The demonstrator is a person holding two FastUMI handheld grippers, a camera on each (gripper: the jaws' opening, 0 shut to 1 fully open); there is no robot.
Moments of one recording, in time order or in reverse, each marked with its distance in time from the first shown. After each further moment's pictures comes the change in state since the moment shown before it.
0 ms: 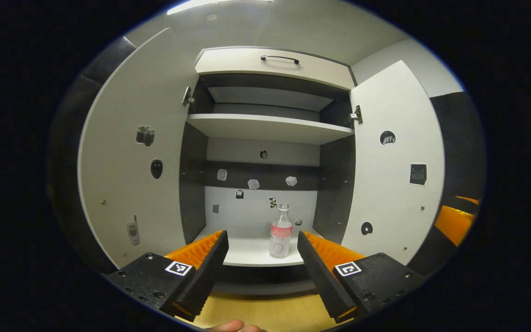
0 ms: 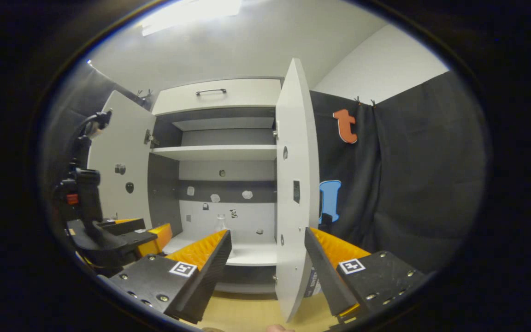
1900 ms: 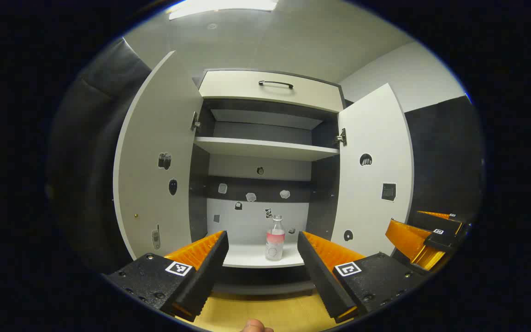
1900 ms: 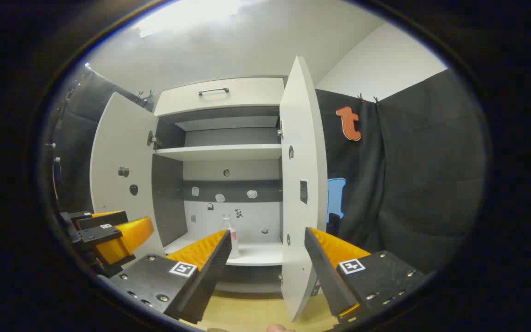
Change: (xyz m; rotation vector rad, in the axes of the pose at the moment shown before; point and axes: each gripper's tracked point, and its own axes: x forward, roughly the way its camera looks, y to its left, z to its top) left arm -0.082 -0.005 0.041 -0.010 -0.071 -0.007; right arm 0.002 0.016 -0.001 0.026 0.013 0.043
